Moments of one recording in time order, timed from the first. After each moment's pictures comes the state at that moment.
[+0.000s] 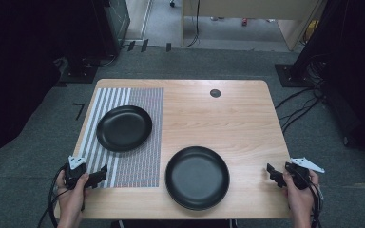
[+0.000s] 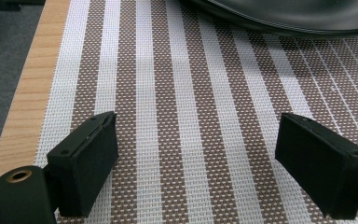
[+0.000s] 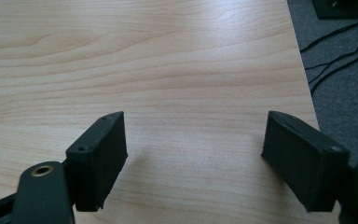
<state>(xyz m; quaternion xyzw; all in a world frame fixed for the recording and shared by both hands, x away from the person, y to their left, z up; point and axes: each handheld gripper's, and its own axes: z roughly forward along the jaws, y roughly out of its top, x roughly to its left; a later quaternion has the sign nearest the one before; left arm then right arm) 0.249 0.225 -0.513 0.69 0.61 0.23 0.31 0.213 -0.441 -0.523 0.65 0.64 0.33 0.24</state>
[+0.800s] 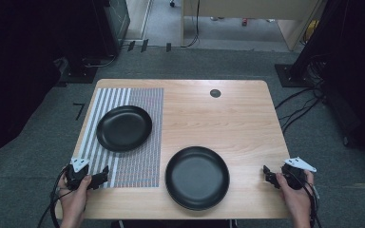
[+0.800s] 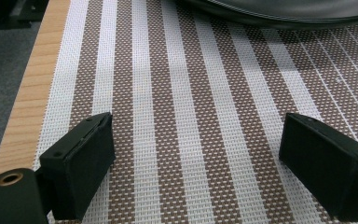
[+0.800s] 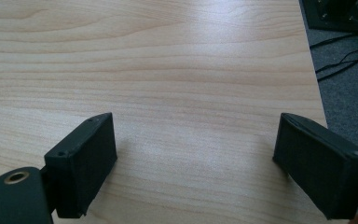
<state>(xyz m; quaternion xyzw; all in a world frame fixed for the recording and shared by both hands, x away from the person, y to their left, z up) 0.246 0.220 -0.518 0.70 0.60 0.26 0.30 0.215 -0.430 -0.525 0.63 0.67 0.30 0.26</state>
